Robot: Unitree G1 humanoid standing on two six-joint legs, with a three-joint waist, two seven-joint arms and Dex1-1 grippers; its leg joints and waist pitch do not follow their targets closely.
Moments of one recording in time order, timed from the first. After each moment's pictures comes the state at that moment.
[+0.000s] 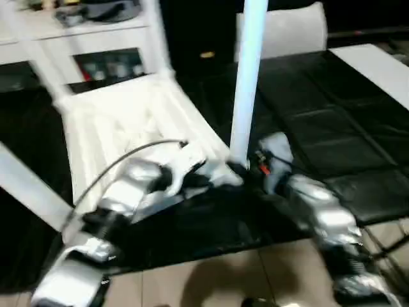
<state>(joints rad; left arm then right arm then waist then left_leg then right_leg) -0.60 0.34 -0.31 0.52 0.04 0.25 -1.11 -0.38 -0.27 0.08 0.32 0.20 0.21 0.86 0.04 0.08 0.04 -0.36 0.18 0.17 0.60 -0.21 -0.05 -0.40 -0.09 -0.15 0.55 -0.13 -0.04</state>
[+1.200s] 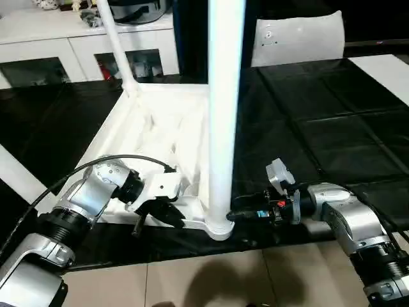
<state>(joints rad) -0.59 0.53 -0.43 0.50 0.05 0.02 -1.51 -0.38 -0.41 0.21 0.28 0.31 0.29 1.36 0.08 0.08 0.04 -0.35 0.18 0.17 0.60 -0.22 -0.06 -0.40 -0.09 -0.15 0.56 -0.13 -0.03</state>
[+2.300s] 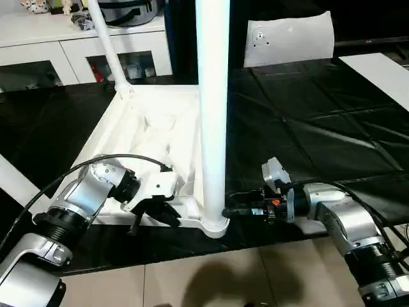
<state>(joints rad) -0.59 0.54 -0.41 0.51 0.07 0.02 -1.52 -0.38 -0.38 0.19 0.28 0.30 0.31 1.32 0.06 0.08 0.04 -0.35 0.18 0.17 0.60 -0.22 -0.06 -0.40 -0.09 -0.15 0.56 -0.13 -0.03</state>
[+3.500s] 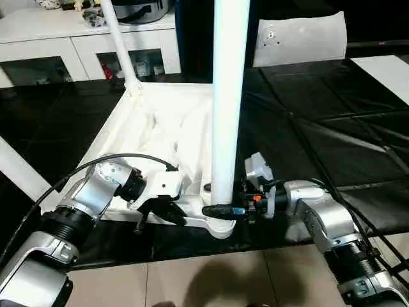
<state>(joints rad) -0.60 0.51 -0.41 0.53 0.08 -0.01 -1.51 -0.41 -0.30 0.23 0.28 0.28 0.22 1.29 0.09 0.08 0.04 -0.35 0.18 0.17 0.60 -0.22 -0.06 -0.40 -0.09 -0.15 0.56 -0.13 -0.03</state>
